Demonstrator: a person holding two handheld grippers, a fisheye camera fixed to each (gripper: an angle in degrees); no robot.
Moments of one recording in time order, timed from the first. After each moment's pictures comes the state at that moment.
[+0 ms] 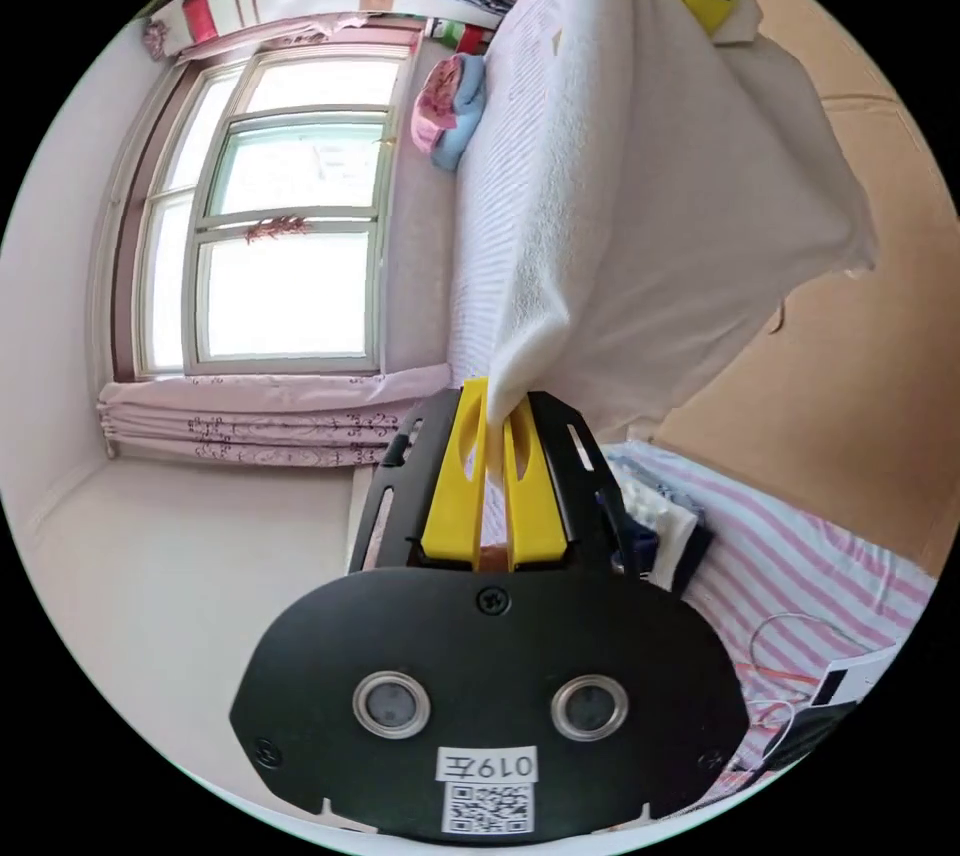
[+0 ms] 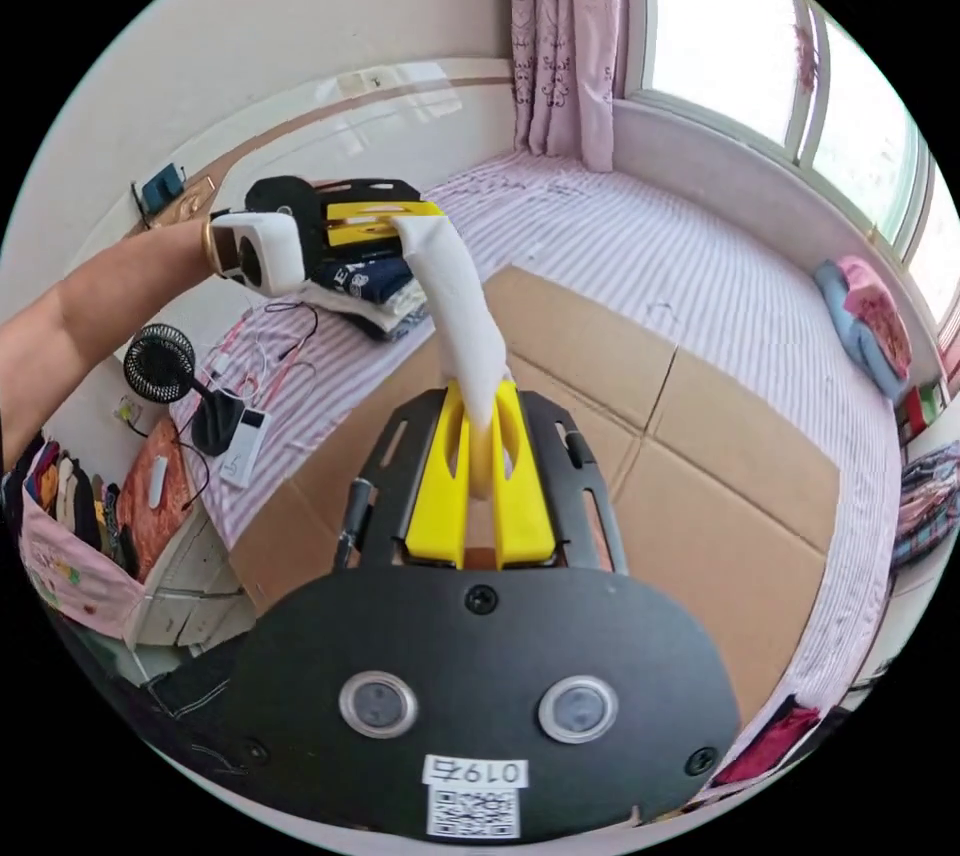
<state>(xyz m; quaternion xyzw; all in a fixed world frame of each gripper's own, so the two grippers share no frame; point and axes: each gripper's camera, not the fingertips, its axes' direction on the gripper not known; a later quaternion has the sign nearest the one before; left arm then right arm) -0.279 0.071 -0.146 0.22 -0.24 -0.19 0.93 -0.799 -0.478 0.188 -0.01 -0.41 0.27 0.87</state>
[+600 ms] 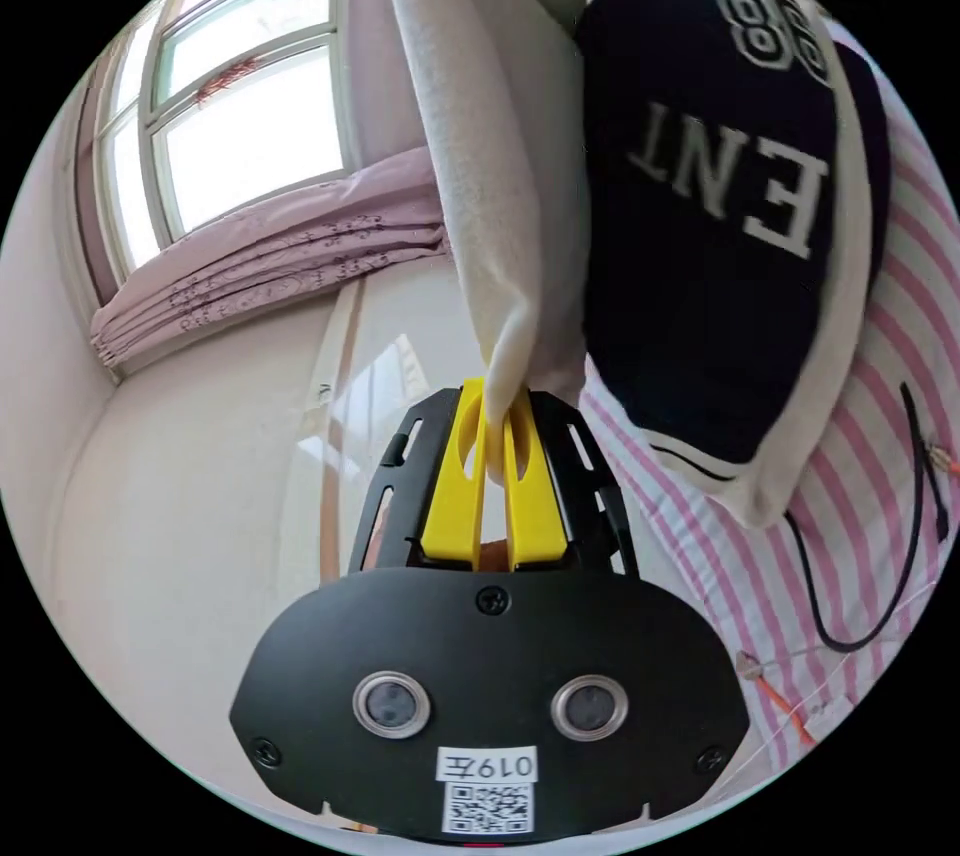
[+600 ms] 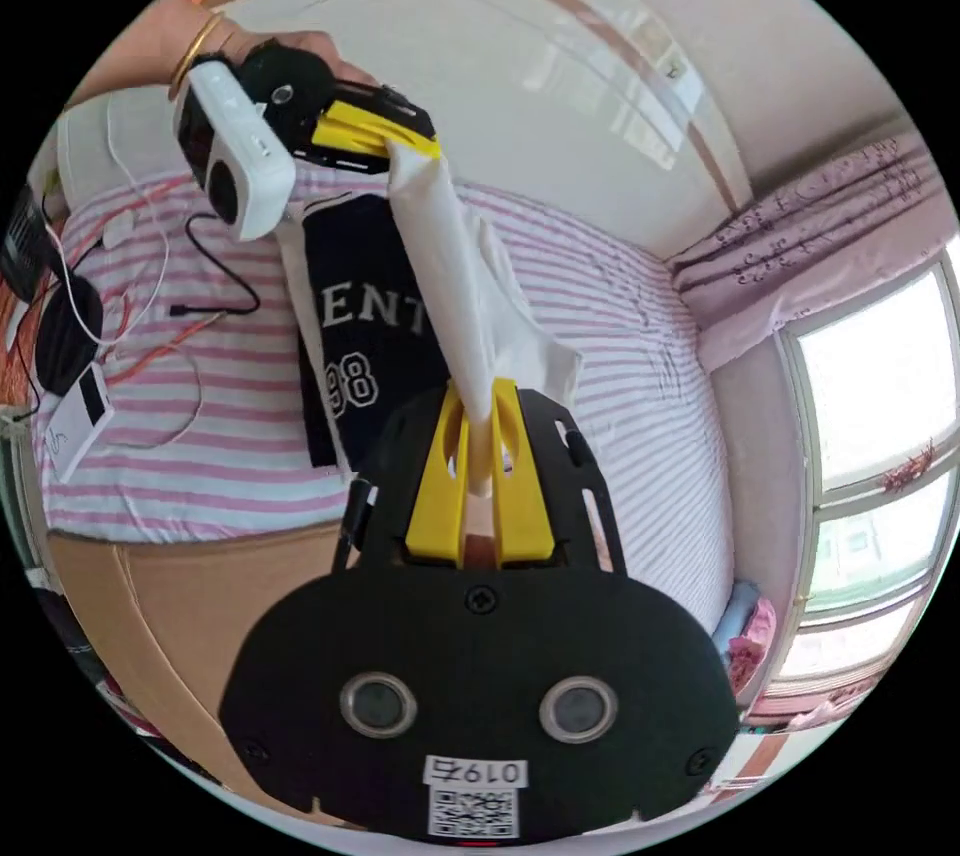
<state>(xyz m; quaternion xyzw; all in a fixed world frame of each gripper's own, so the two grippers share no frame) -0.278 0.213 0.202 -0.01 -0.21 -0.18 0.96 -1.127 -0.871 0.224 0.07 -0.32 -0.10 0.94</state>
